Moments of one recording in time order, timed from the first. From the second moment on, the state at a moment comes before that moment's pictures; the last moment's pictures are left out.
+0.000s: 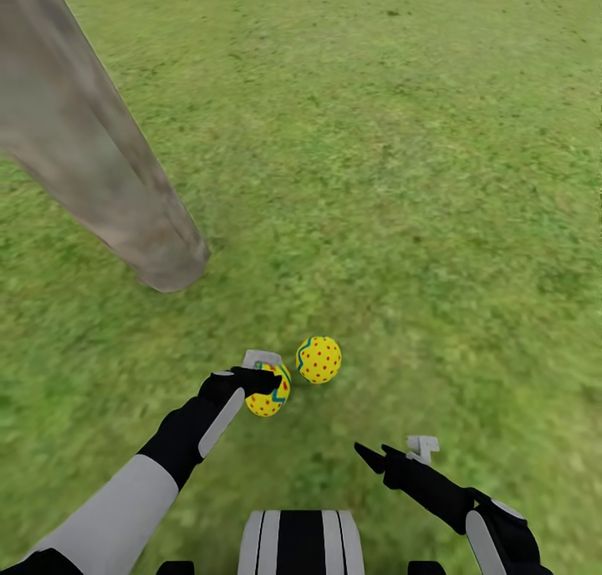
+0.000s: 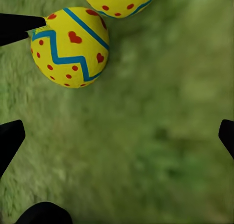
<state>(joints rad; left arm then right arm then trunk) -0.75 -0.02 -0.45 -0.94 0.40 0.61 0.18 -0.11 -0.02 -0.12 -1.43 -0.34 0.57 0.60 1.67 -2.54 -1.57</state>
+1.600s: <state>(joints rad) -0.75 -0.02 -0.45 -0.94 0.40 0.63 0.18 -0.11 -0.02 -0.12 -1.42 -0.34 0.57 0.60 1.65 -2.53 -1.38</state>
